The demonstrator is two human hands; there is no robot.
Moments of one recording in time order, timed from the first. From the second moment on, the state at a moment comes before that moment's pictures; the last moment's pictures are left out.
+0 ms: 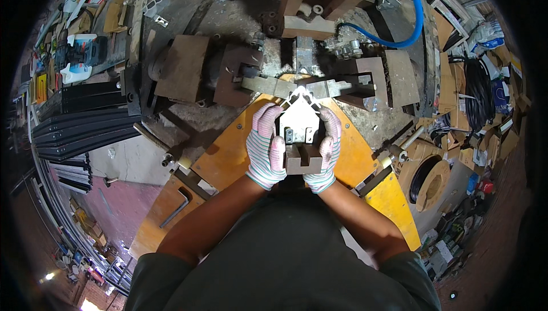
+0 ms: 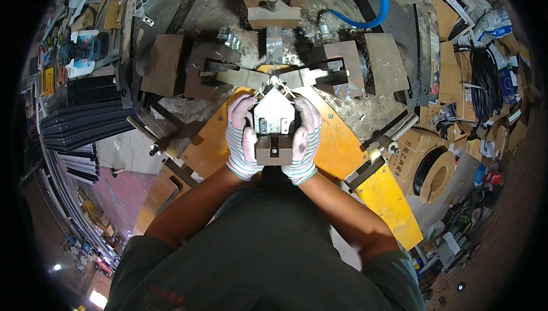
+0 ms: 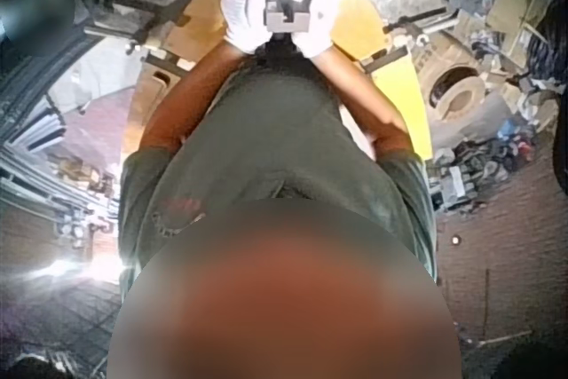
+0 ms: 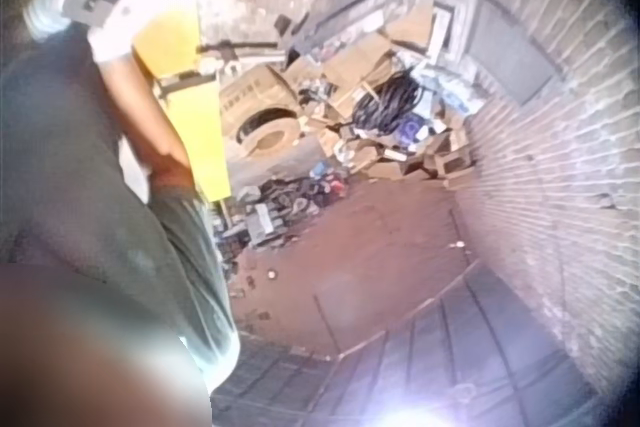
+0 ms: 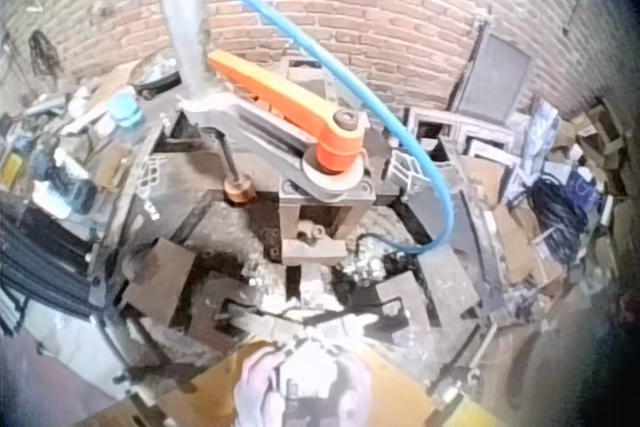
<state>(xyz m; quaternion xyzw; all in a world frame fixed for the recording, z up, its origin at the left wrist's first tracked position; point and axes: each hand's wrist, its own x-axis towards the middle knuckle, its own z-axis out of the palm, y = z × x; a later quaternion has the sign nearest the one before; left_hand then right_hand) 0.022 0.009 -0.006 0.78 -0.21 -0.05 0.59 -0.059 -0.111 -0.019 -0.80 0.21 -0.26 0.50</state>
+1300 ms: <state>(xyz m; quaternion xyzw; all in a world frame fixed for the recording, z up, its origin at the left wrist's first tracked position) 0.025 0.007 -0.003 0.78 -0.22 -0.01 0.59 -0.056 -0.112 -0.020 -0.81 0.20 -0.29 0.47</state>
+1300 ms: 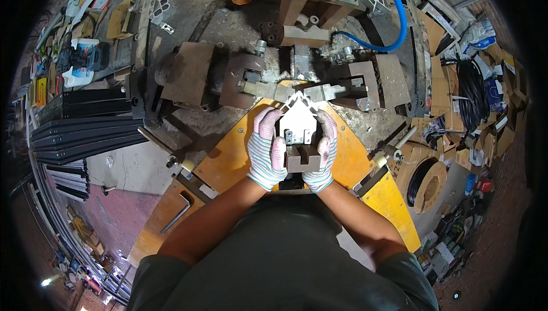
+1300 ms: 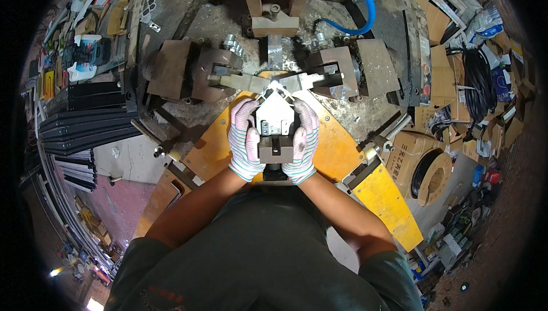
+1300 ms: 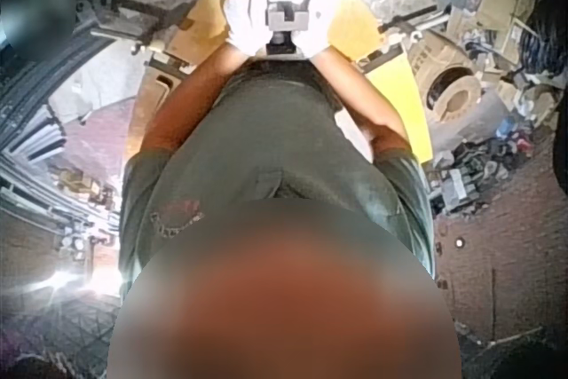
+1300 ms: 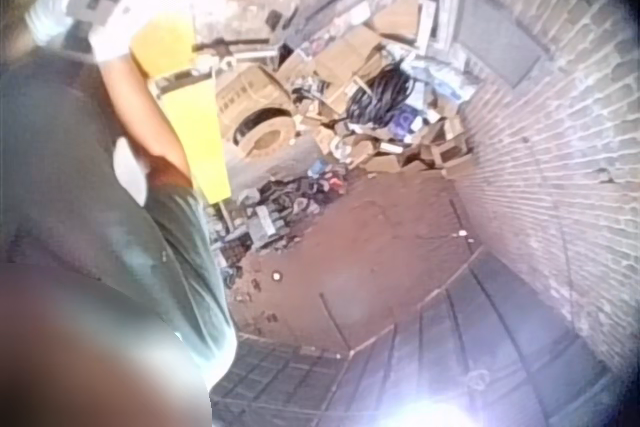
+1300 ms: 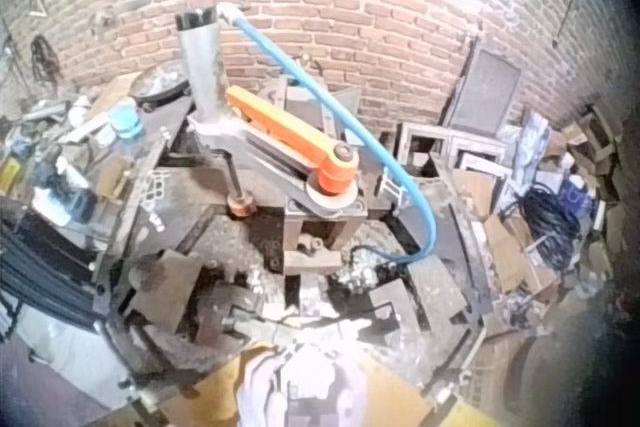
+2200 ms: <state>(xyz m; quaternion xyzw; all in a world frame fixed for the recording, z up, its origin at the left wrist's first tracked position) 0.026 0.006 0.000 0.79 -0.23 0.00 0.57 -0.055 -0.111 -0.019 -0.81 0.20 -0.29 0.47</state>
